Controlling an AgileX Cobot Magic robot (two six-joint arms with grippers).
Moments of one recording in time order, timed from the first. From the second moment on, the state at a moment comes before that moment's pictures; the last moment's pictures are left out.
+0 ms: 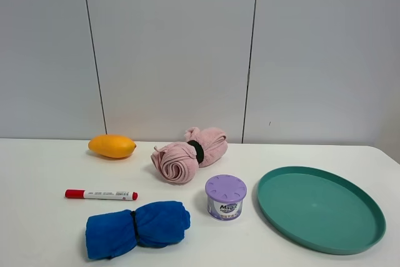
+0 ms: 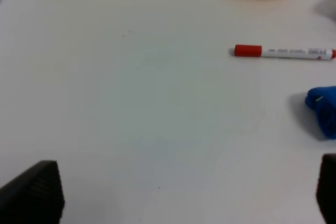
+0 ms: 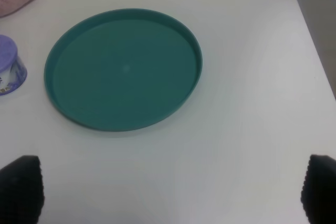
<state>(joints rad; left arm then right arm) 0.11 0.00 -0.51 -0.06 1.06 0.05 -0.05 0.00 -0.49 0.05 1.06 -0.04</state>
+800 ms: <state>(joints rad) 0.11 0.59 -0.79 -0.23 0.92 0.13 -0.05 0.00 -0.49 0.05 1.06 -0.04</state>
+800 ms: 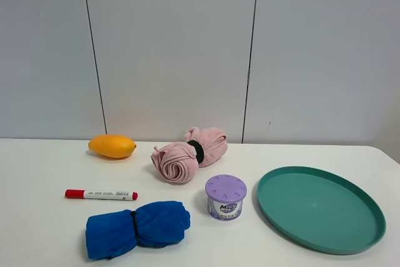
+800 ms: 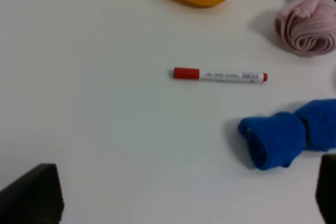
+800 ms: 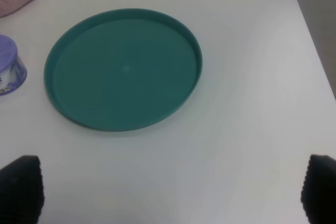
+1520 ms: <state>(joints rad) -0.30 1.41 -1.22 -0.22 0.66 0.15 -0.05 0.00 -0.49 0.05 1.06 -0.04</state>
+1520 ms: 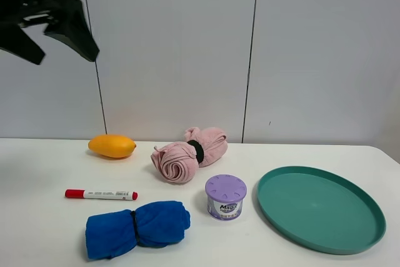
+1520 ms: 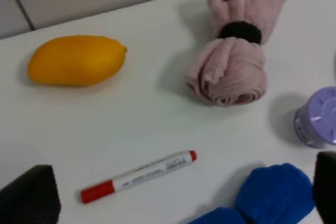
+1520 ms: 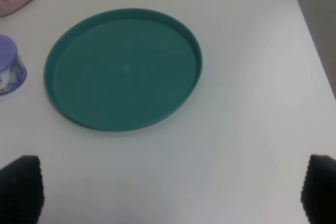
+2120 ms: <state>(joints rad) -0.48 1.82 -1.45 -0.10 0.64 0.15 -0.05 0.00 -0.49 0.05 1.06 -0.04</state>
